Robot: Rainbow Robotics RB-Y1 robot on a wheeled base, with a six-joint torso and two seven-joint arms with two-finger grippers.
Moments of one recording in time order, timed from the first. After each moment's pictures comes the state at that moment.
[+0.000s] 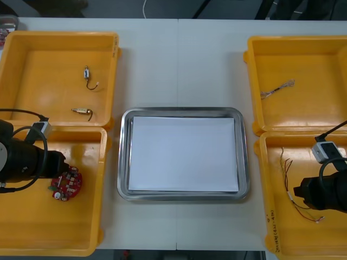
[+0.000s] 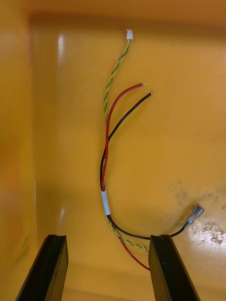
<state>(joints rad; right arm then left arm) 0.21 -0.59 -0.18 -2.29 -0.71 1.58 1.48 -0.01 0.71 0.03 -2.02 0.73 1.47 -1.28</state>
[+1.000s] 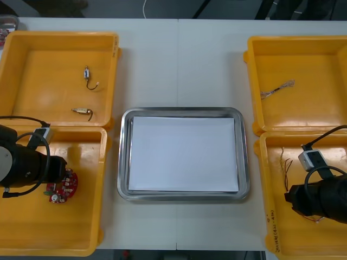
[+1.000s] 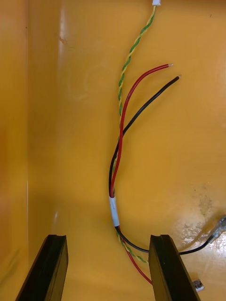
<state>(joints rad) 0.25 -0.59 -0.06 -2.26 -0.60 1.47 1.48 0.01 0.71 0.00 -1.98 0.71 1.43 -1.28</state>
